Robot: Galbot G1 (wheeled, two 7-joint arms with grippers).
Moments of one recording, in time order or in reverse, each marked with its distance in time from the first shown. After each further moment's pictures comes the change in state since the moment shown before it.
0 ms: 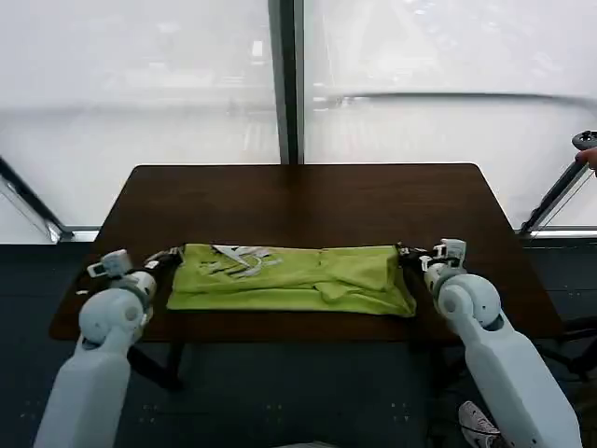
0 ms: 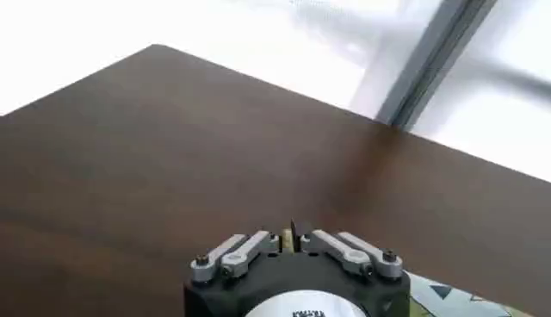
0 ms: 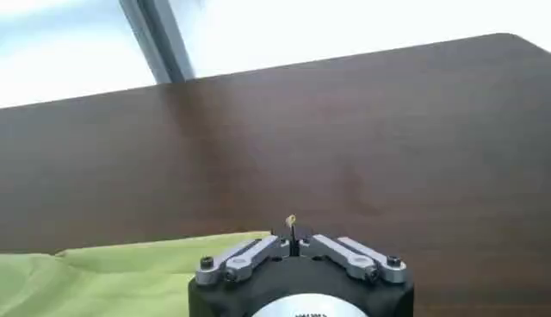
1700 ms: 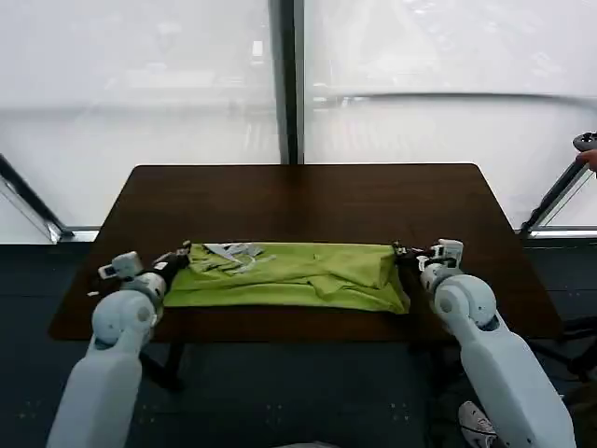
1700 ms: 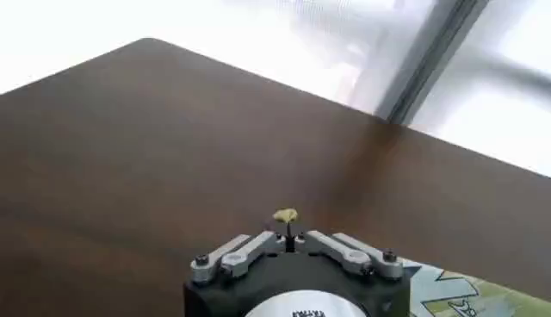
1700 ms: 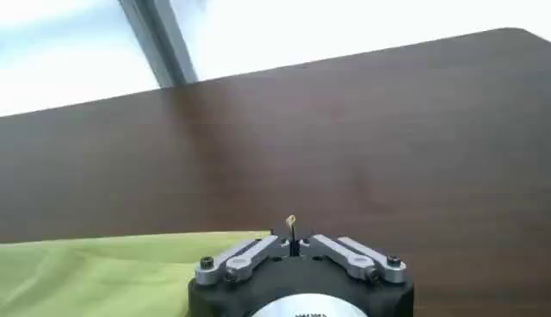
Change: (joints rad) left arm -0.008 -0.042 0.028 0.021 0.064 -0.042 0.004; right arm 0.002 0.023 -0.005 -0.004 0.003 0.009 -0.006
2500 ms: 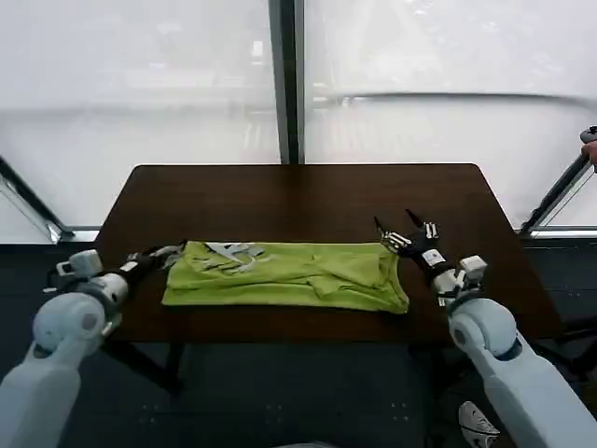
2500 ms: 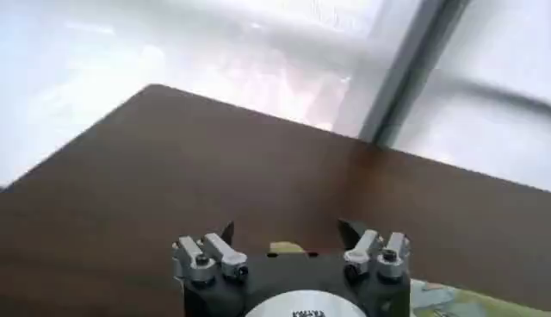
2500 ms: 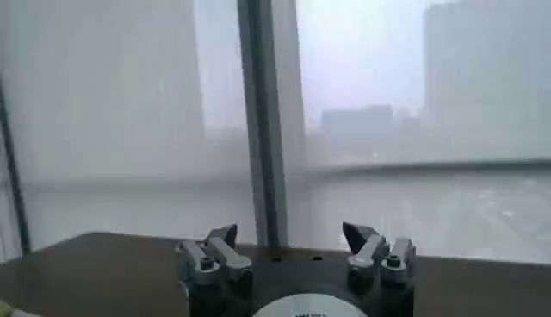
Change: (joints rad) left arm 0.151 0.381 -0.072 -0.103 -0.413 0.095 0.148; right arm -0.209 -0.179 0.039 0.139 -0.155 0.720 -0.365
